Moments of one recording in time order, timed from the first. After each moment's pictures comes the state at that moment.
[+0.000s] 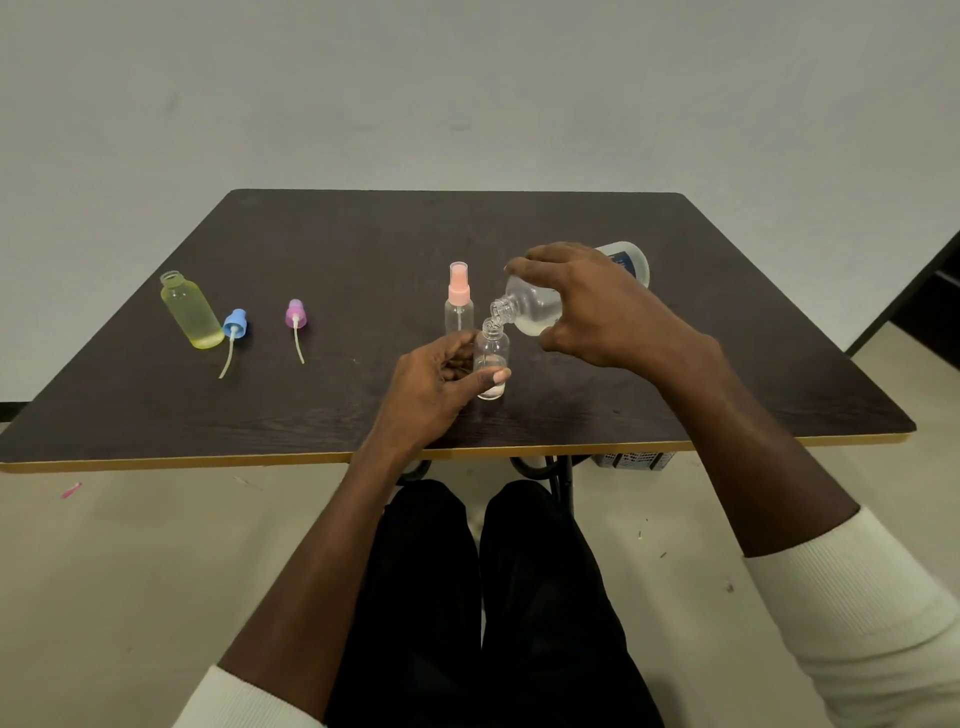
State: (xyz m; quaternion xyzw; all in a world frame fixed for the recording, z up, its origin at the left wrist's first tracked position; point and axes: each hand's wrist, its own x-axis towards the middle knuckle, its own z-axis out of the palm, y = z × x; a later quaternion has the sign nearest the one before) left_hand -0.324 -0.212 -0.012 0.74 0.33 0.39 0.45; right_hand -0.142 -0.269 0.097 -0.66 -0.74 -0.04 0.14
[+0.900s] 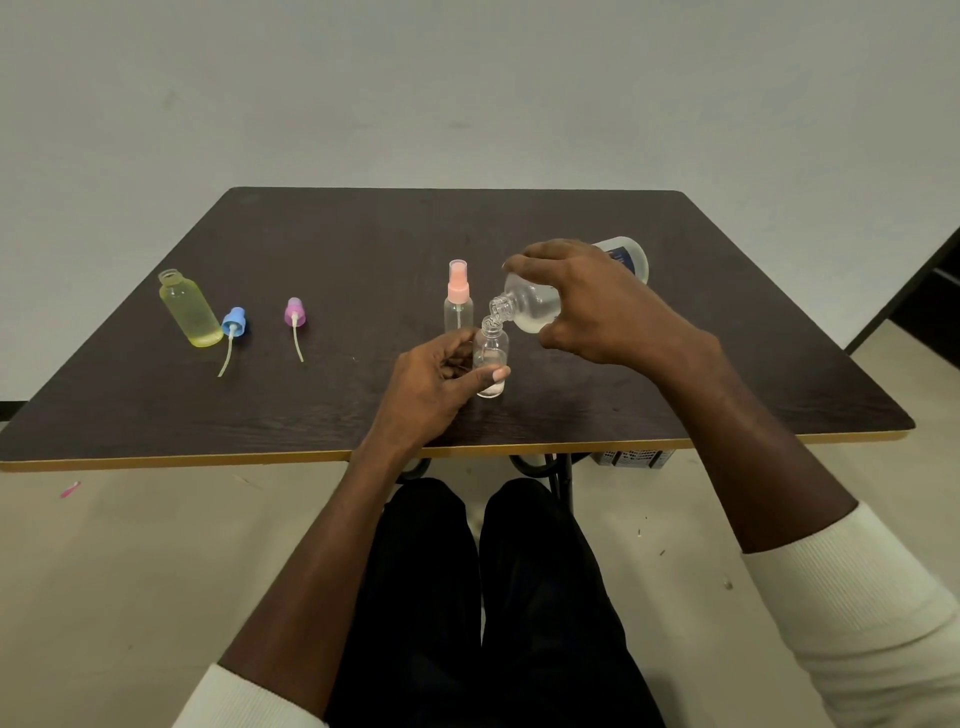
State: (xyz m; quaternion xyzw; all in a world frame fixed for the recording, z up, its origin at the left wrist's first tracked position) left_hand -0.324 -0.213 -0.012 0.74 0.33 0.39 0.45; right_hand -0.144 -0.271 0.099 -0.66 -0.74 -0.05 0.13
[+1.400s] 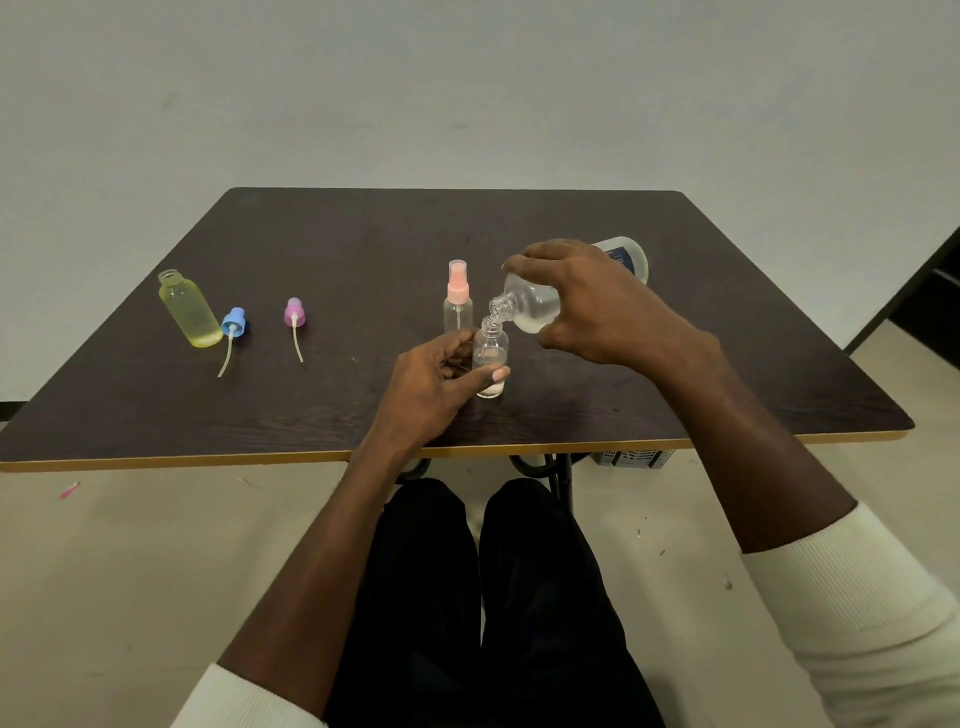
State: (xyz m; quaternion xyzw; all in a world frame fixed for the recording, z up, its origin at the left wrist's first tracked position) left_hand -0.325 -0.215 -0.009 0.74 0.33 0.38 0.45; right_hand -0.144 -0.271 0.099 -0.66 -0.74 -0.04 0.13
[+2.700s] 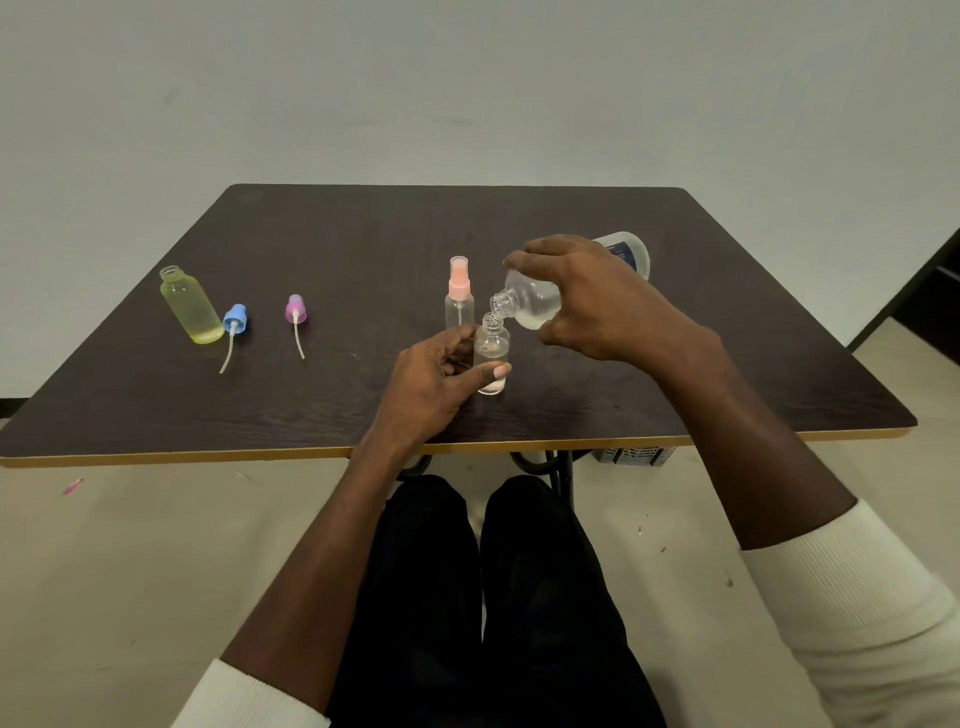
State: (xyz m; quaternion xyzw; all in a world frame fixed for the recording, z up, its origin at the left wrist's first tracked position) left_hand -0.324 -0.212 -0.012 0.74 0.33 0.39 0.45; right_hand -0.146 -0.272 0.102 -0.66 -0.74 -0.05 0.12
